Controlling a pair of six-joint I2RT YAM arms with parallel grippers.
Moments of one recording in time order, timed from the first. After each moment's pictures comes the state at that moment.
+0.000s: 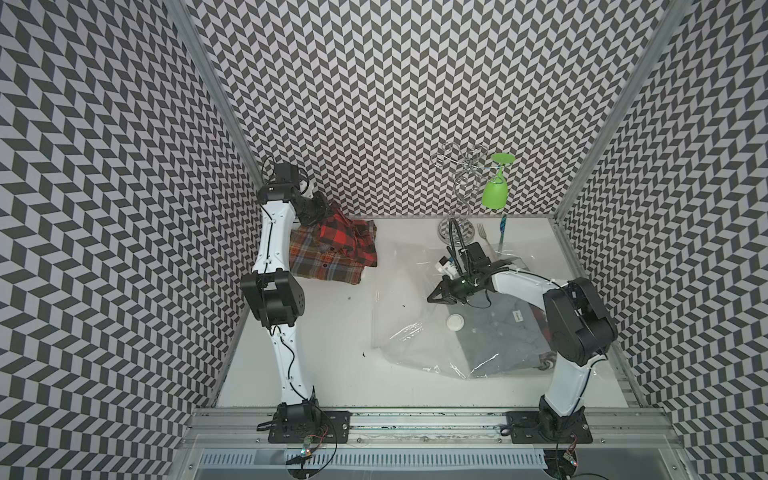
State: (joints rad) left arm 0.11 2.23 2.43 -1.14 0.48 -0.39; right arm 0.42 1.87 1.20 -0.42 -0.83 0.47
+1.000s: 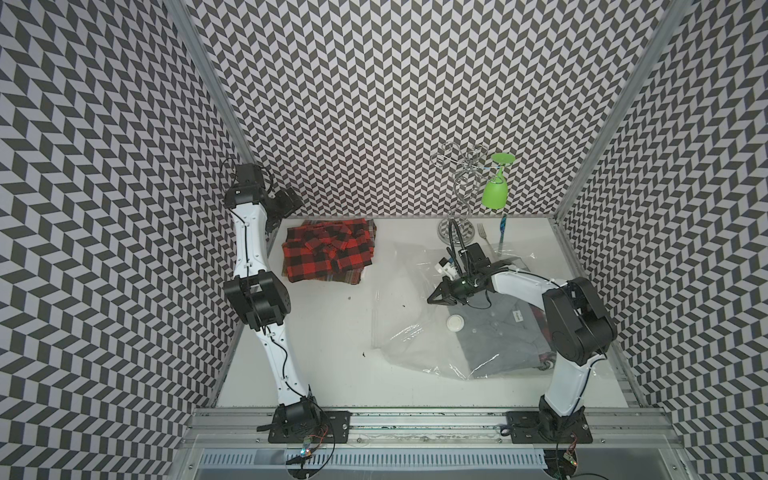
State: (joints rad) left arm 0.27 2.21 2.48 -1.11 0.28 -0.43; right arm 0.42 1.88 1.19 -0.42 -0.84 0.47
